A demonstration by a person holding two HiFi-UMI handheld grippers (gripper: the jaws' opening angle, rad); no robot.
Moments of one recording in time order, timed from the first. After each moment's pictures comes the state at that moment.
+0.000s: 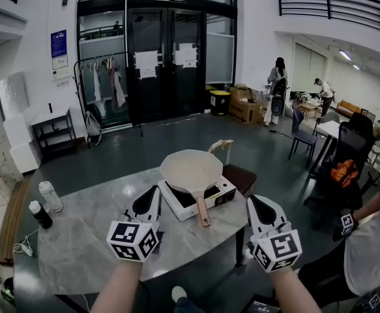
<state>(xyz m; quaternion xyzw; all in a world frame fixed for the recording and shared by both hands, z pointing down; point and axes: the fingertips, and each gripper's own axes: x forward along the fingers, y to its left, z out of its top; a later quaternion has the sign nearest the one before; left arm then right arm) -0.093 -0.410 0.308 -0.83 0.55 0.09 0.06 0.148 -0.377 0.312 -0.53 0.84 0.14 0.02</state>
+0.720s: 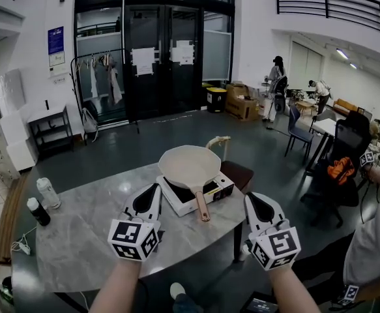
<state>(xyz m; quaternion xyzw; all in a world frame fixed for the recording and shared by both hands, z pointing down) -0.091 -0.400 0.311 -0.84 0.54 0.08 0.08 0.139 -0.366 0.314 -0.53 0.84 0.14 0.02</state>
